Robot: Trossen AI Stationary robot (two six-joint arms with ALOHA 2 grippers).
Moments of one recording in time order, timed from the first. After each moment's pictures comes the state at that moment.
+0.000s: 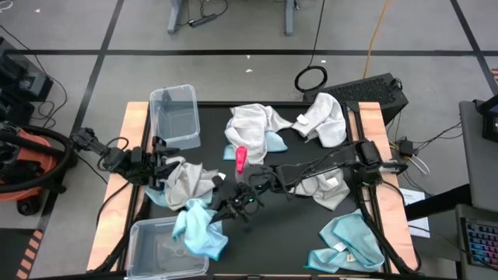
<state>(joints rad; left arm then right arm) -0.52 0.11 0.00 0.61 -0.59 0.22 0.21 2.02 1.62 0.37 -0.41 0.27</state>
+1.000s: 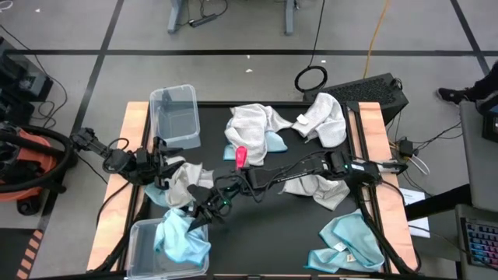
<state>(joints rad) -0.52 0.11 0.00 0.53 -0.67 0.22 0.18 2.36 2.08 0.23 -0.58 0.32</state>
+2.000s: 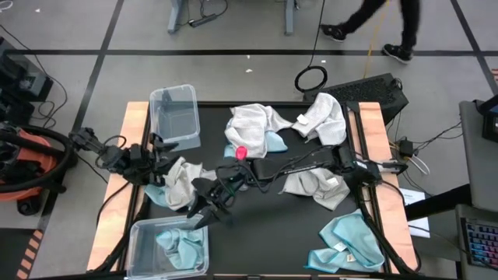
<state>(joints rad) -0.52 0.11 0.07 0.55 -0.68 0.25 0.15 2.25 2.08 0.06 -0.65 0.36</state>
